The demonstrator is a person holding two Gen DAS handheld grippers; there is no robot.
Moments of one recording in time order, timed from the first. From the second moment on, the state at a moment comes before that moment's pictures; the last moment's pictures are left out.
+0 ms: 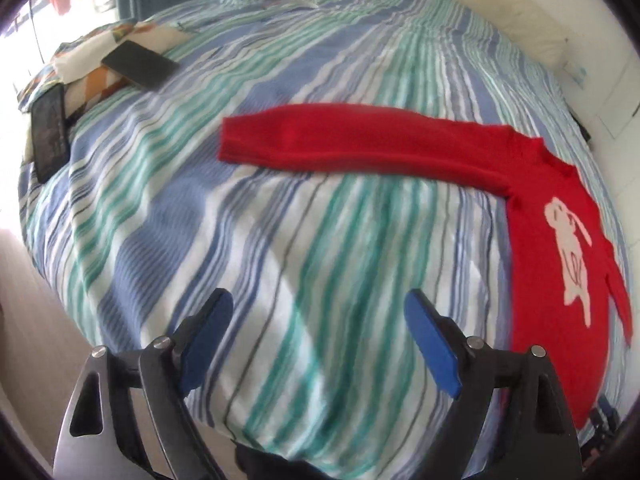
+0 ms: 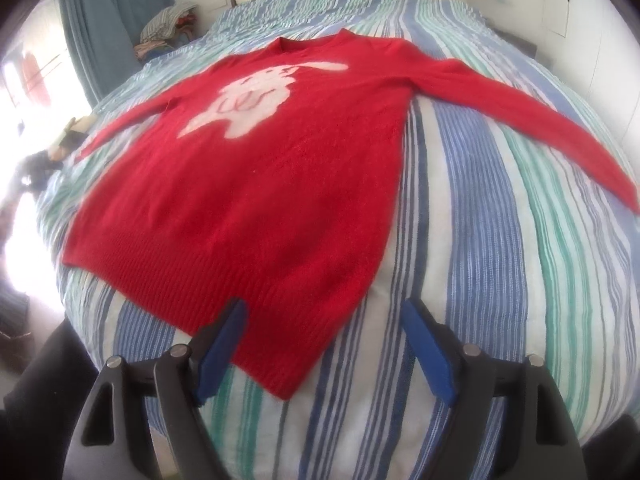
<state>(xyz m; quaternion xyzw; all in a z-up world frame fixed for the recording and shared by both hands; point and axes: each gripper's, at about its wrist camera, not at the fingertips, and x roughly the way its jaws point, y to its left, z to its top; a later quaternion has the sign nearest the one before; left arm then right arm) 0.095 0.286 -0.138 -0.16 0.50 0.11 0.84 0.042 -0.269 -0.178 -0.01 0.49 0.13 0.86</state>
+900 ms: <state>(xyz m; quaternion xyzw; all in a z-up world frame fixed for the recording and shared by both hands) 0.066 0.101 -0.179 -0.14 0.57 -0.10 0.80 0.050 -0.292 -0.199 0.16 0.55 0.20 0.79</state>
